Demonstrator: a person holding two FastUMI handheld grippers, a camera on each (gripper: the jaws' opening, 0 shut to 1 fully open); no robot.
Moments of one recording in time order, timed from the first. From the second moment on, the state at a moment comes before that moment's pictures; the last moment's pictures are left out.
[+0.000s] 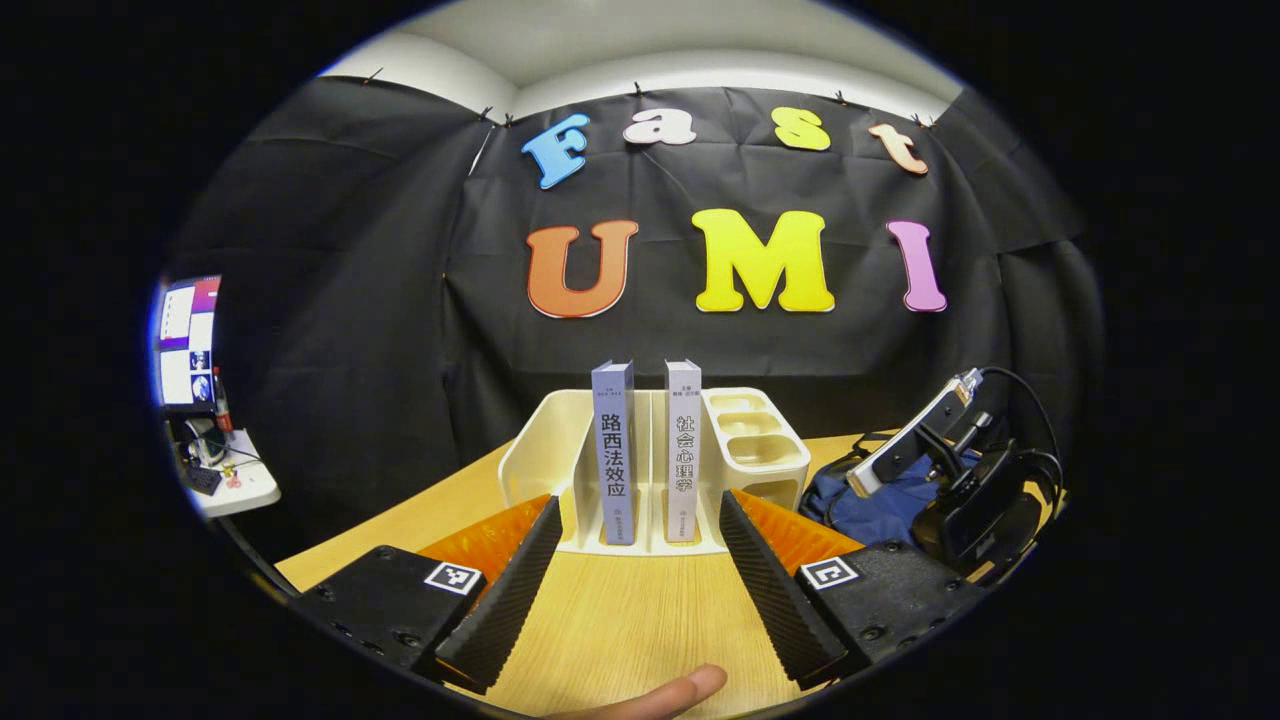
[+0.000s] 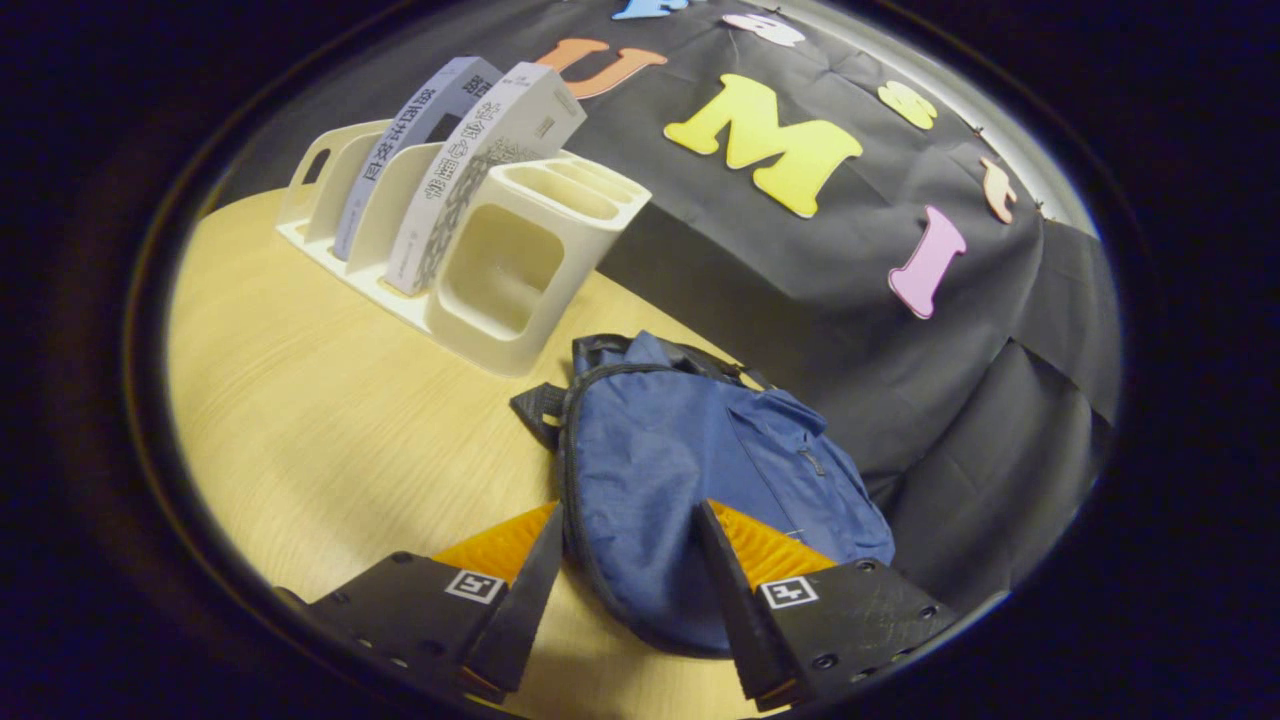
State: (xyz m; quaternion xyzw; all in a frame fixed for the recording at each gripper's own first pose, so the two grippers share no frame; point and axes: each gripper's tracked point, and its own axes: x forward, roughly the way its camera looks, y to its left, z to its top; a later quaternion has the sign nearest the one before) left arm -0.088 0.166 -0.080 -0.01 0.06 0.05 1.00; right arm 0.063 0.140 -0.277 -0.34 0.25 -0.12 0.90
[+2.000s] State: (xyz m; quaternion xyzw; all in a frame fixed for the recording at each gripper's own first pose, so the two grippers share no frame) left arm 0.027 0.178 -0.035 -0.06 0.11 0.07 0.99; right arm 0.078 0.051 -0.077 -0.18 0.16 -0.08 0.97
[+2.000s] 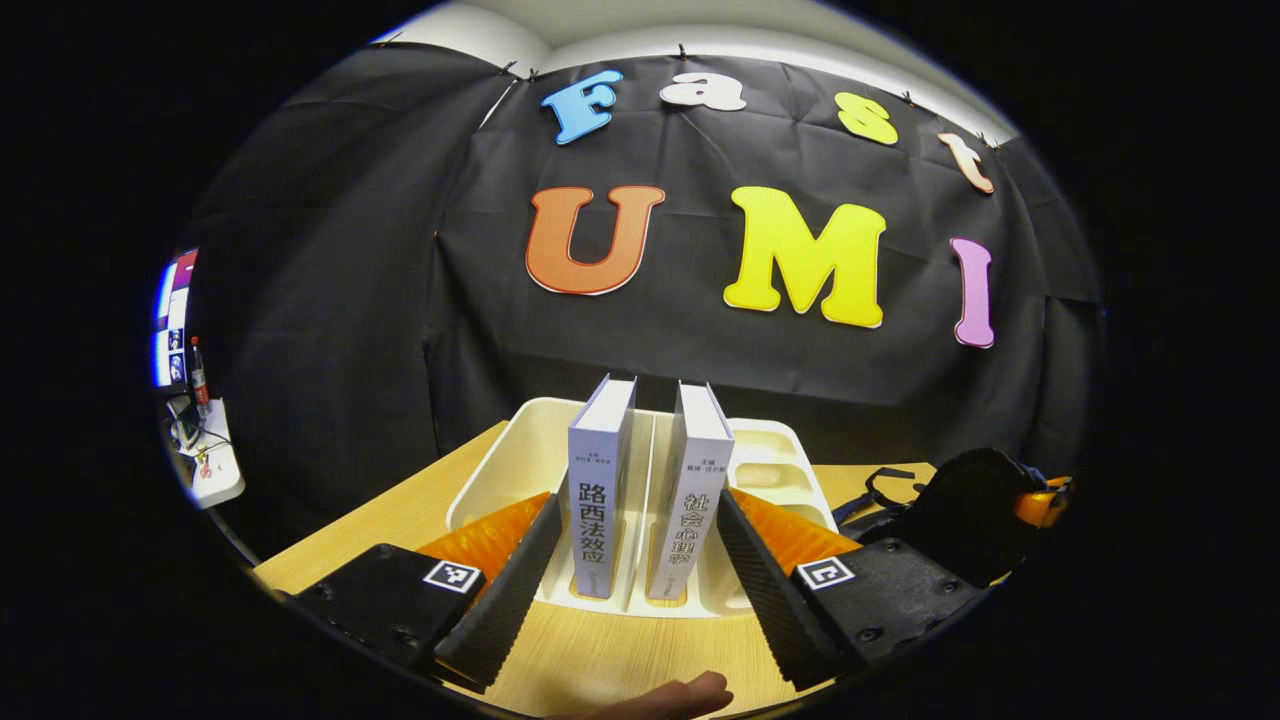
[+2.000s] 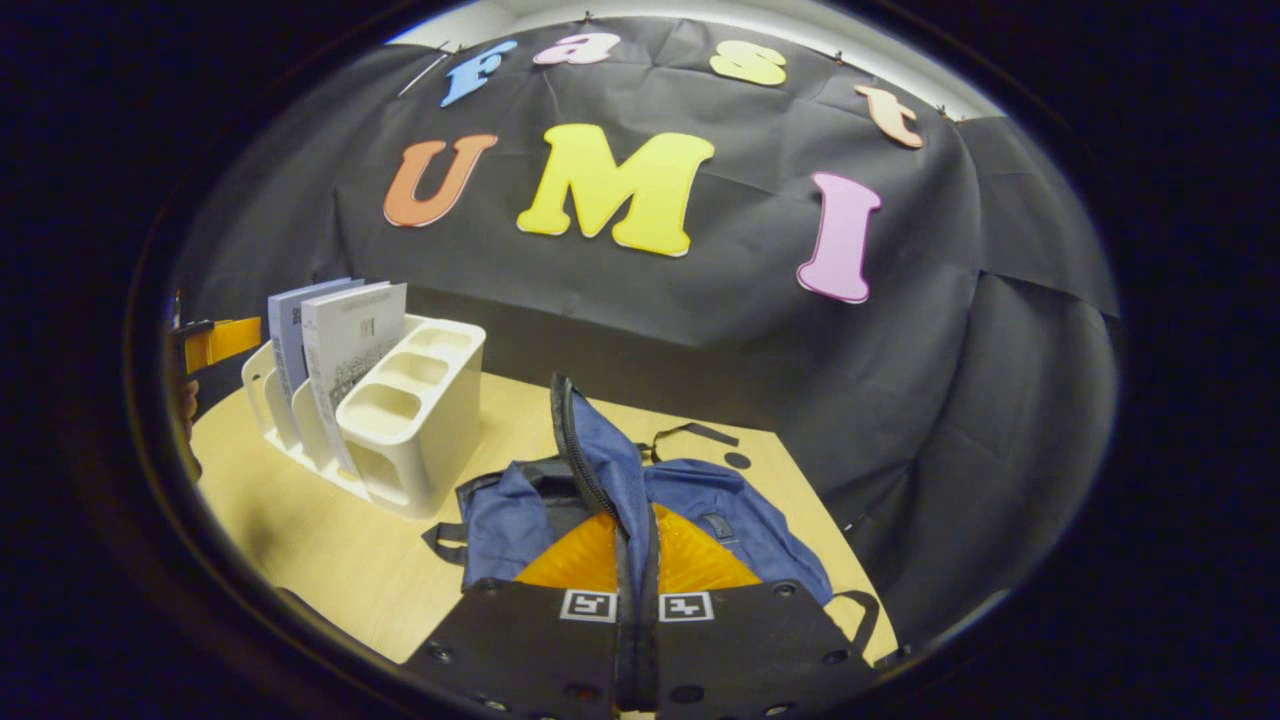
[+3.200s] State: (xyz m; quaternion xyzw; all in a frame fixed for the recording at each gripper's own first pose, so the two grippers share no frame) left arm 0.172 0.142 -0.027 0.02 0.24 0.00 0.97; right arm 0.077 -0.023 -0.029 -0.12 0.12 -0.06 0.98
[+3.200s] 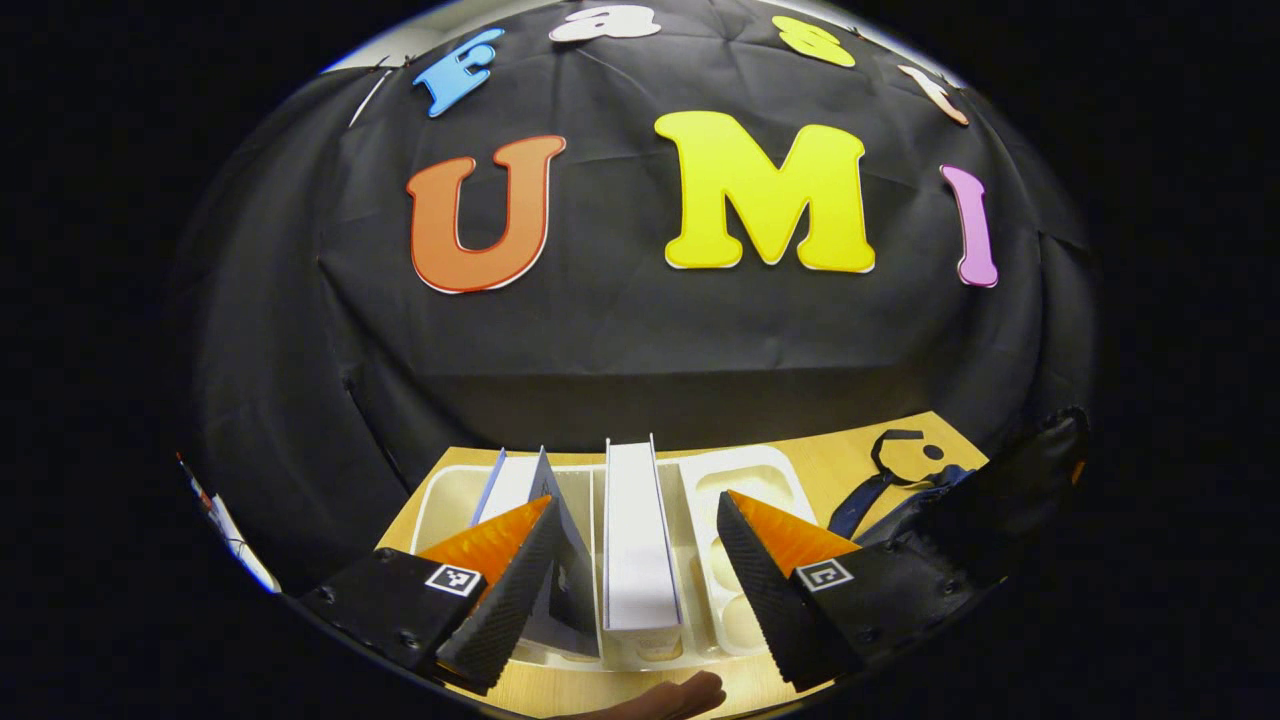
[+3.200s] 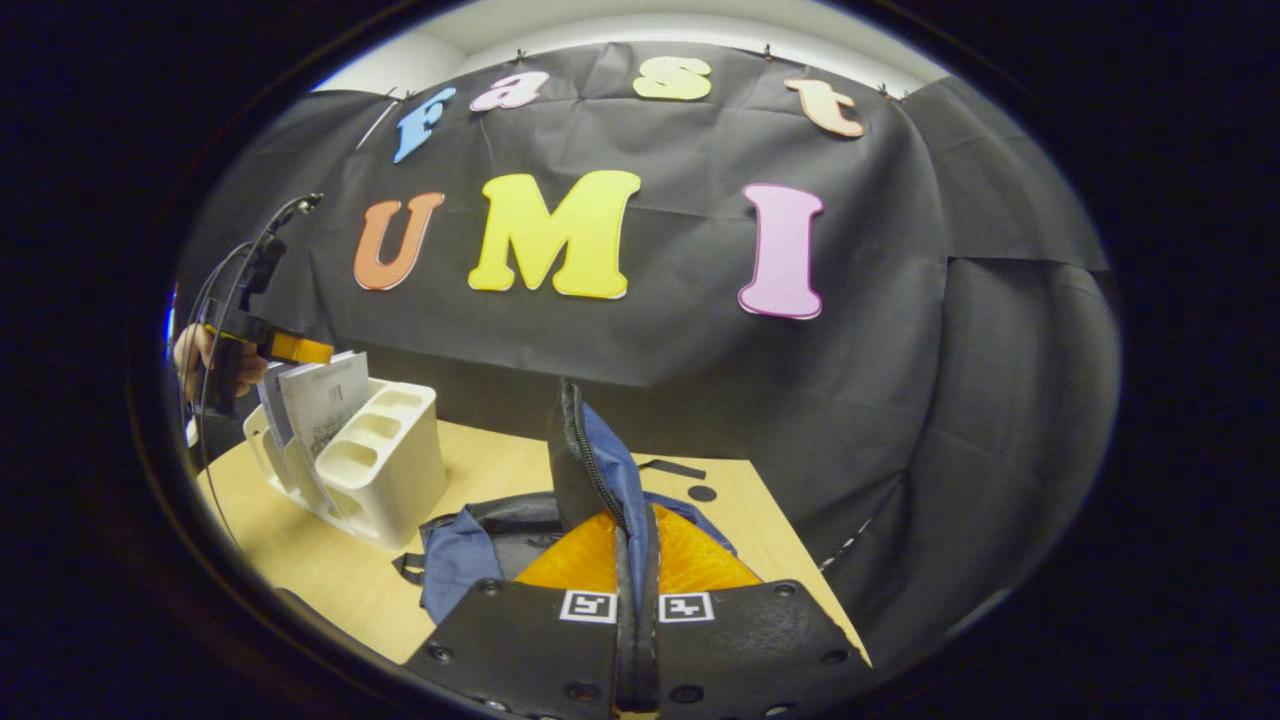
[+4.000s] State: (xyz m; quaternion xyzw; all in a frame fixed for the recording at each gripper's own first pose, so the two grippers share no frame) left arm 0.192 0.144 -0.102 0.05 0.45 0.01 0.89; right arm 0.083 -0.036 -0.044 -0.12 0.12 -0.04 0.98
